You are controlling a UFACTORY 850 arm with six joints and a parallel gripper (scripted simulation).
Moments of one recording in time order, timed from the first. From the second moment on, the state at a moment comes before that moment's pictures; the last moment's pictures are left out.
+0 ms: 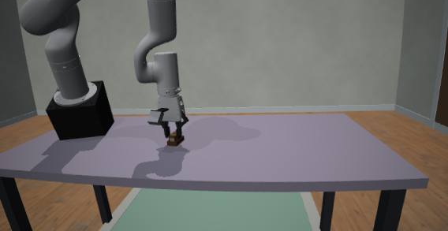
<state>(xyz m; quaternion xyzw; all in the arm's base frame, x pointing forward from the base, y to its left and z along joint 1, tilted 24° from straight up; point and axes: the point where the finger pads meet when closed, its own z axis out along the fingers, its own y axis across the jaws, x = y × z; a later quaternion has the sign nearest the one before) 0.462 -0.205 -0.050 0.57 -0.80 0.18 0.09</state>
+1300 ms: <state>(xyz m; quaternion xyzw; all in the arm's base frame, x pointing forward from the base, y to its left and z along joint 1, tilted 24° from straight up) 0.463 -0.208 -0.058 0.57 -0.80 0.18 0.09</state>
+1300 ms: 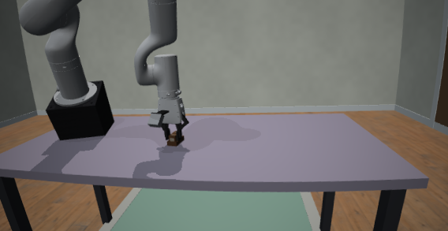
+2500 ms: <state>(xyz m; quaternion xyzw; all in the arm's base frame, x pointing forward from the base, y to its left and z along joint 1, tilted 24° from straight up) 0.463 -0.208 -0.058 0.57 -0.80 0.18 0.09</state>
